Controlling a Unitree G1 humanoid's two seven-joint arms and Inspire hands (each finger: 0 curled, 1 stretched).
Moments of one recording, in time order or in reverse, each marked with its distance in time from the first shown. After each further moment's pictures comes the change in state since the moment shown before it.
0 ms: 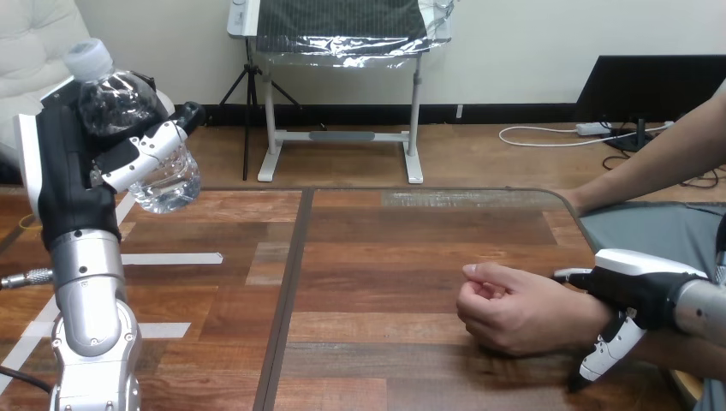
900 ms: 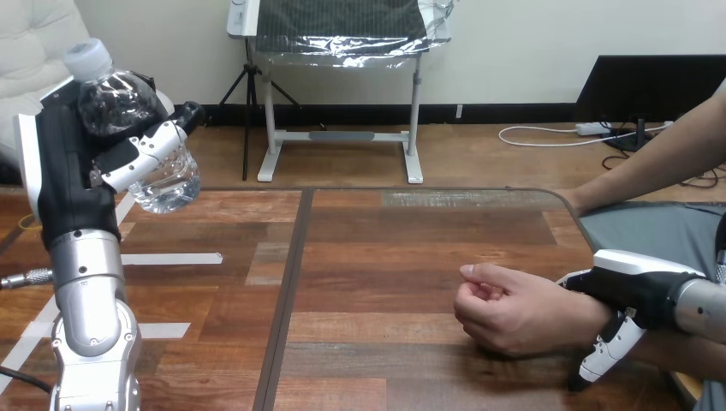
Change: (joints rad) left arm 0.000 0.000 0.000 0.000 -0.003 0.000 0.000; right arm -0.011 0.003 -0.010 -0.013 0.030 0.035 0.063
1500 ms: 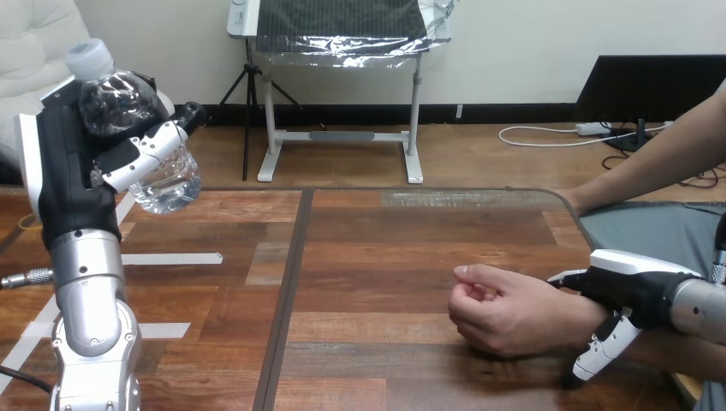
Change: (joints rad) left arm 0.000 0.000 -0.001 0.000 0.004 0.000 -0.001; right arm 0.000 0.009 -0.001 -0.006 0.001 0.005 0.001
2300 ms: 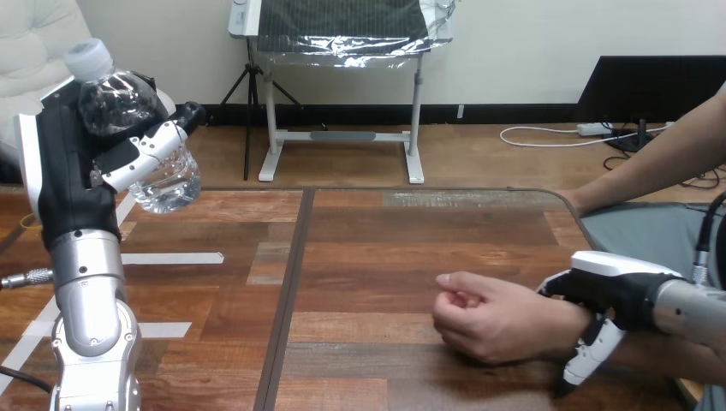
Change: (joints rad) left arm 0.000 0.000 0.000 0.000 -0.003 0.000 0.000; right arm -0.002 0.024 0.015 -0.019 -0.013 0.005 0.008
